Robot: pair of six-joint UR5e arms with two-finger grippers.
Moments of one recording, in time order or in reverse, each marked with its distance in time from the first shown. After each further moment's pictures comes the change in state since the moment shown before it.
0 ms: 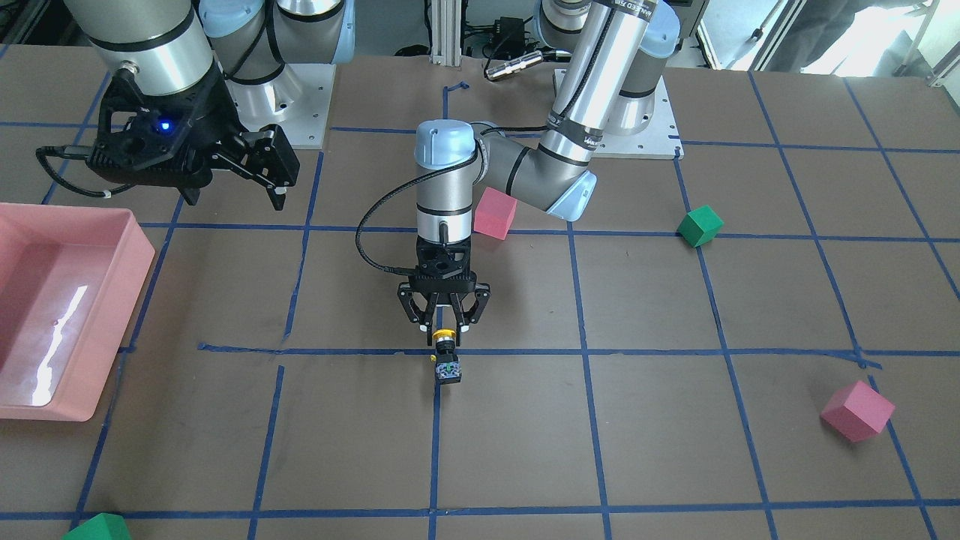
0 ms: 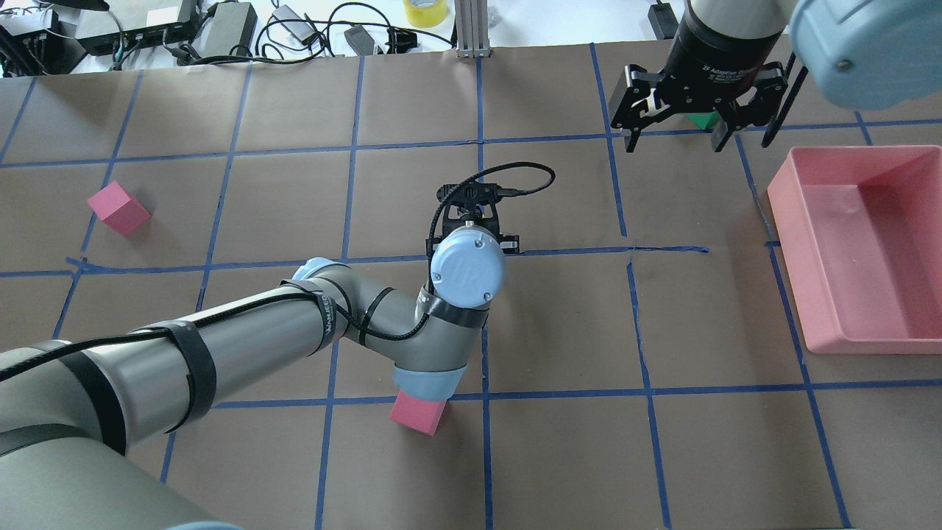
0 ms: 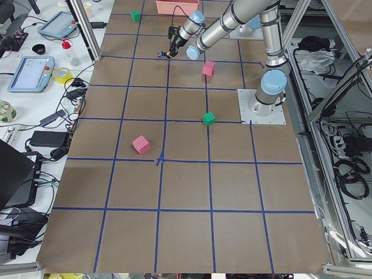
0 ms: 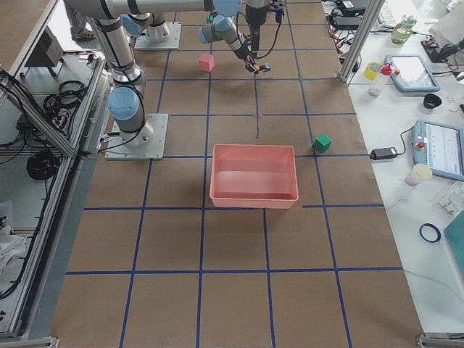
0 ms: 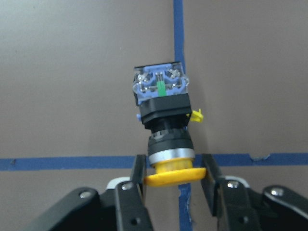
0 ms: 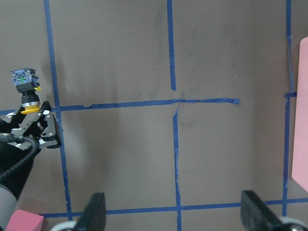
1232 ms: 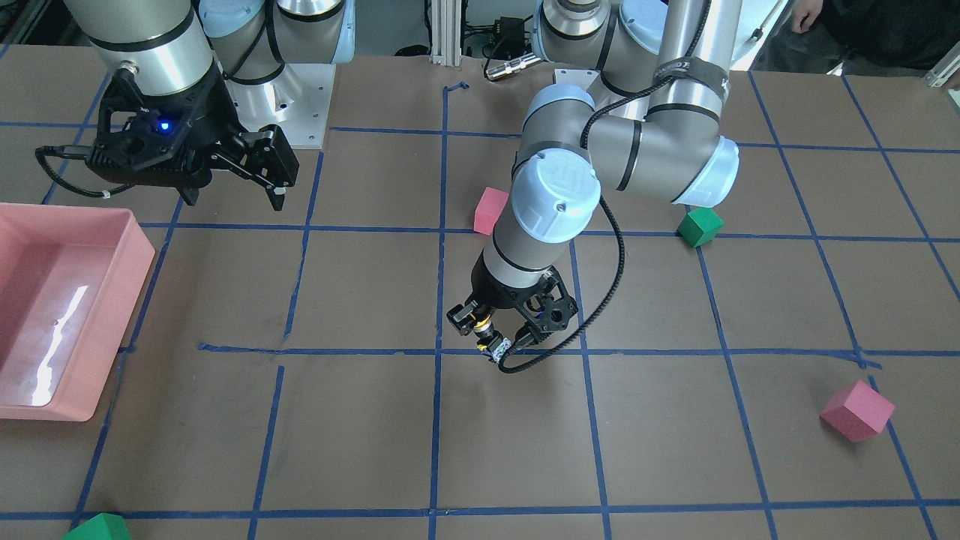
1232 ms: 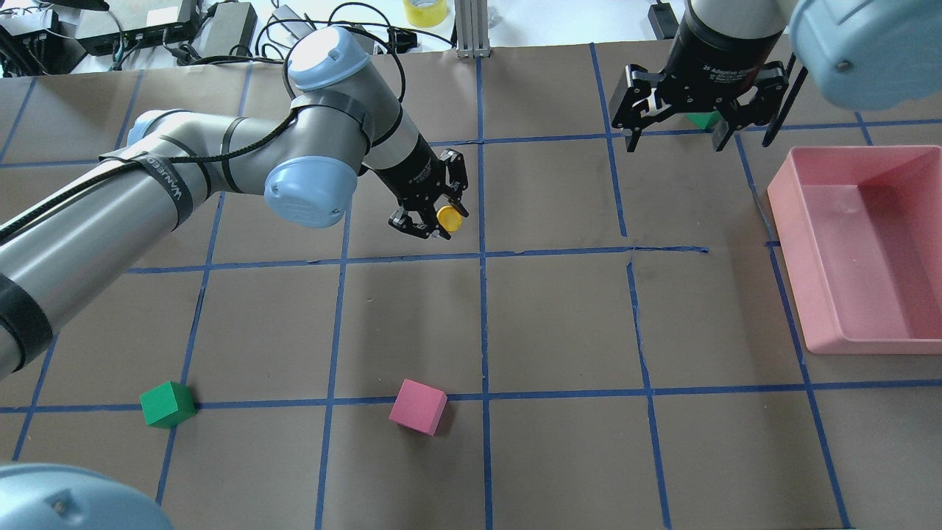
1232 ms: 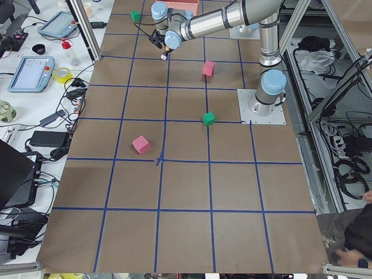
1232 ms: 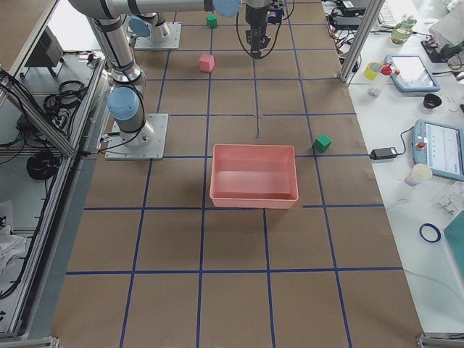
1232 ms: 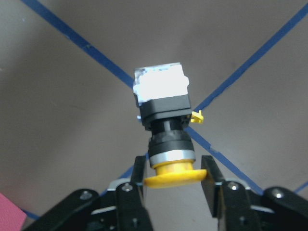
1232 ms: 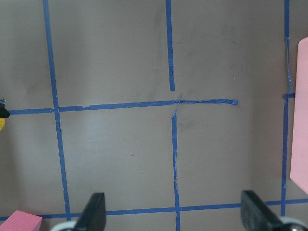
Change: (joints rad) left arm 0.288 0.104 0.297 -0.950 -0.682 -0.664; right arm 0.000 0.000 0.001 -0.003 -0.004 -0.001
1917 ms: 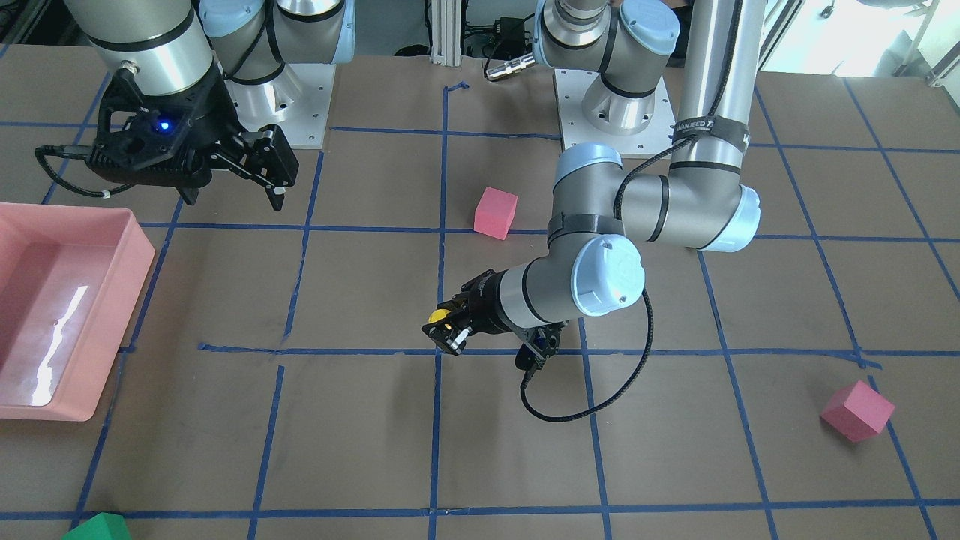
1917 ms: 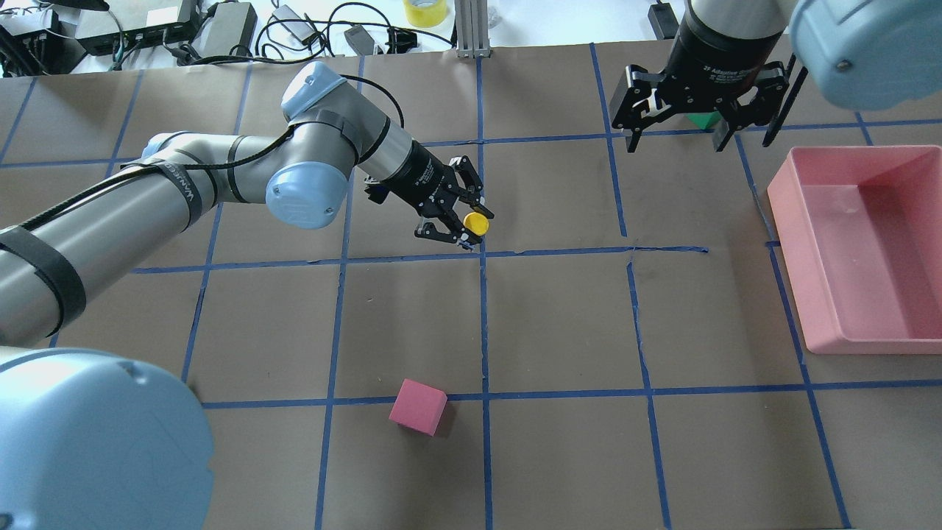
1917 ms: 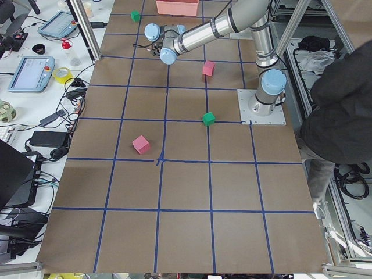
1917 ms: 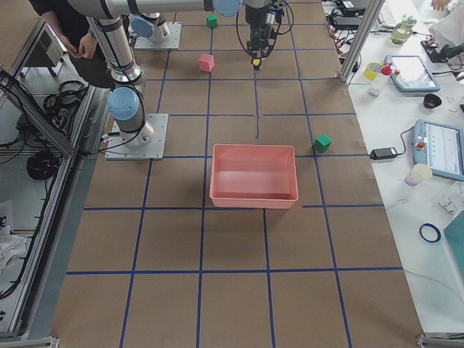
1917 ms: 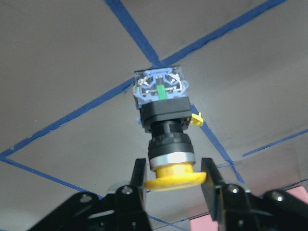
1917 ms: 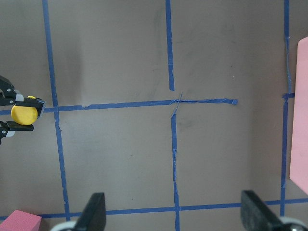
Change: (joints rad) left arm 0.068 -0.116 -0.007 -0.001 -0.304 -0.049; right arm 0.000 0.000 0.000 0.002 -0.001 -0.002
